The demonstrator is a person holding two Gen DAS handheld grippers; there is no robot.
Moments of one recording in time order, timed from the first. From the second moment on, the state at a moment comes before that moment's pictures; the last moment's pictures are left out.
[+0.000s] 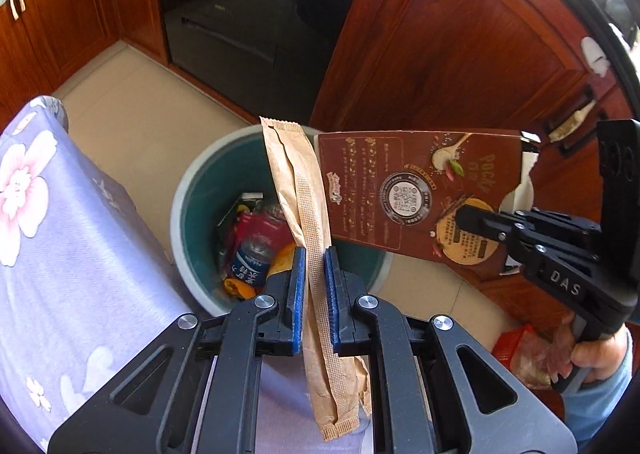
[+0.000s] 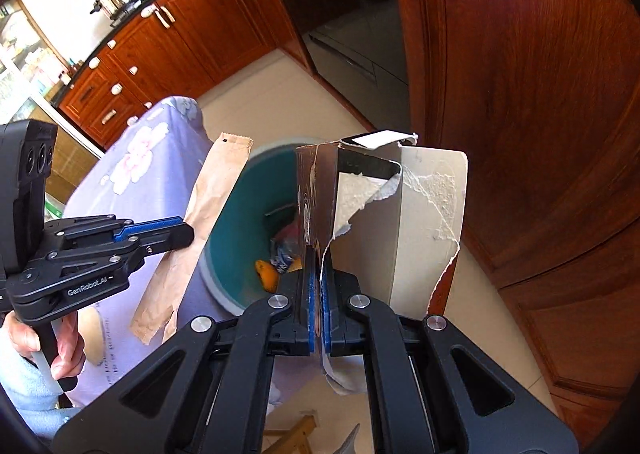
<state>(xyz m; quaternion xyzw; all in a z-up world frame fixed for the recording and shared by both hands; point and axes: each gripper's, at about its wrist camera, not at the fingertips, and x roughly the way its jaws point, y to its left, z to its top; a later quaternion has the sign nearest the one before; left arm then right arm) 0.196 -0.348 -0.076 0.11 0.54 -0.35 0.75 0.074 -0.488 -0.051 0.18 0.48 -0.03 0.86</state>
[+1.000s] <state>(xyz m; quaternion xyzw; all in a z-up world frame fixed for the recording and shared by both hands) 0.223 -0.340 -0.111 0.10 0.57 -0.30 0.76 0.117 -0.483 -0.069 0.20 0.49 -0.02 0.85</state>
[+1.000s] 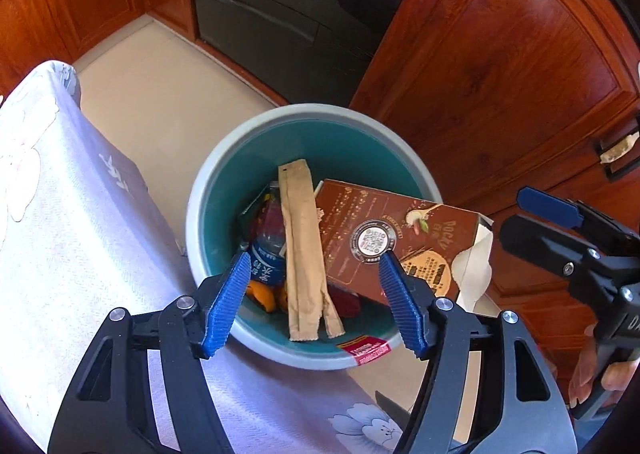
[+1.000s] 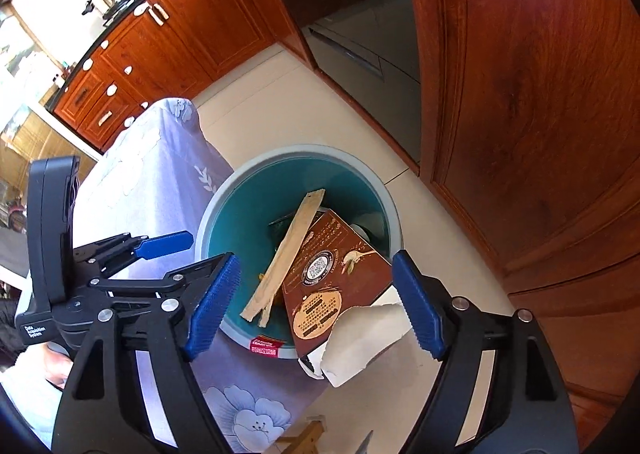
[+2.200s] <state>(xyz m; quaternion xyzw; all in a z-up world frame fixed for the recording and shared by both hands) 0.160 -0.149 -0.027 0.06 0.48 -0.23 0.85 0.103 -0.300 0.003 0.16 0.47 0.08 0.87</state>
